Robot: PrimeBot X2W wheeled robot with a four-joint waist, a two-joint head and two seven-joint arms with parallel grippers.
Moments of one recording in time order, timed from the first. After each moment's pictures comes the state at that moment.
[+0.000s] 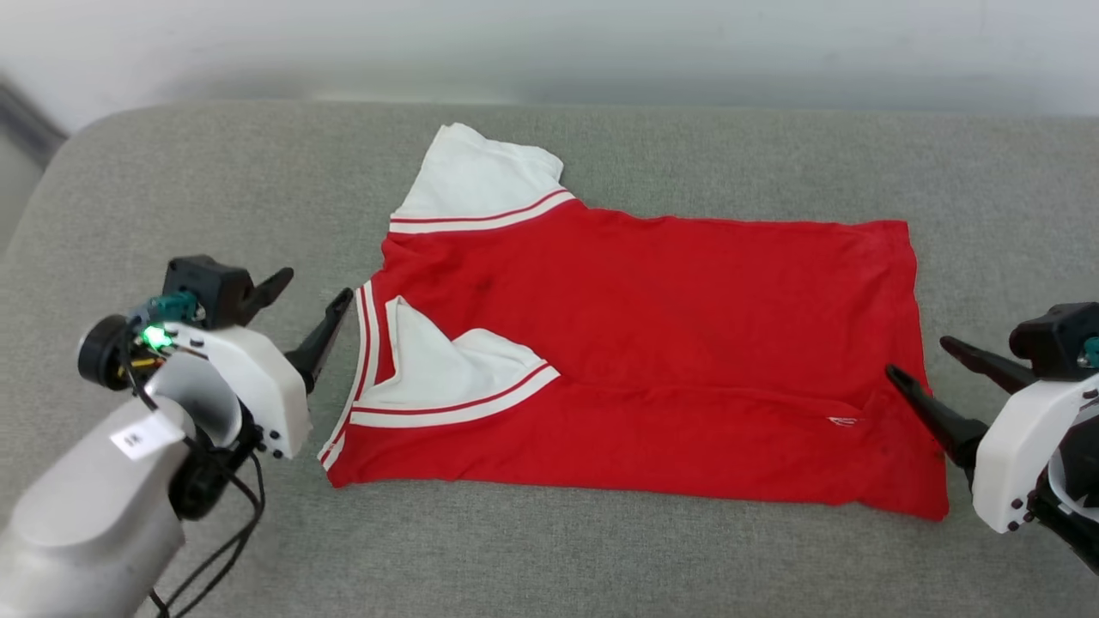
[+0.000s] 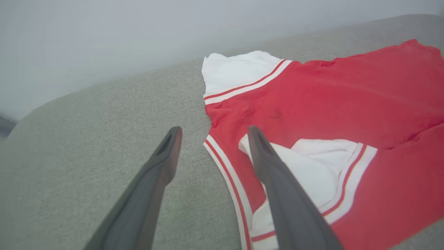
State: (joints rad) left arm -0.65 0.65 -0.78 0.45 -0.82 -0.04 -0.09; right arm -0.34 -0.69 0.44 0.15 0.66 0.13 0.24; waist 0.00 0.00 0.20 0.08
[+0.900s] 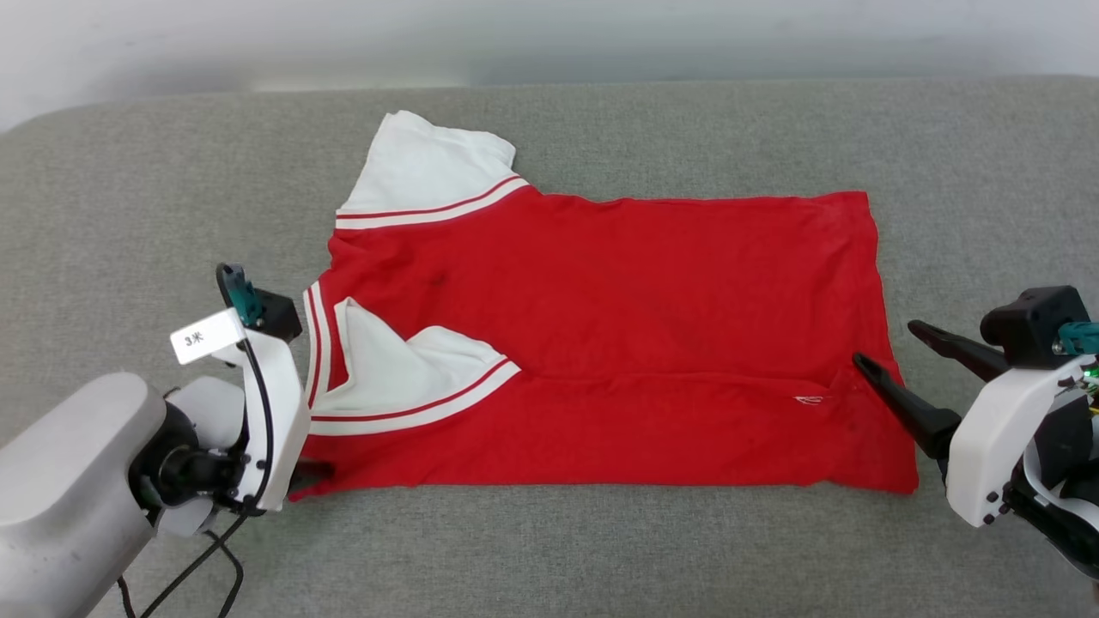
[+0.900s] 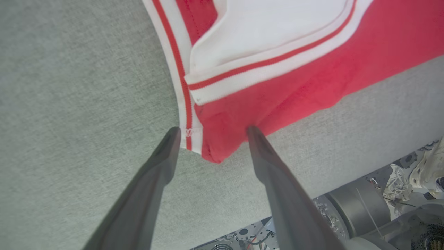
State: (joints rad) left arm -0.74 0.79 -0.93 0.27 -1.13 0.00 0.89; right arm -0.32 -0.64 0.38 0.03 0.63 0.13 0.34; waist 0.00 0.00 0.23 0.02
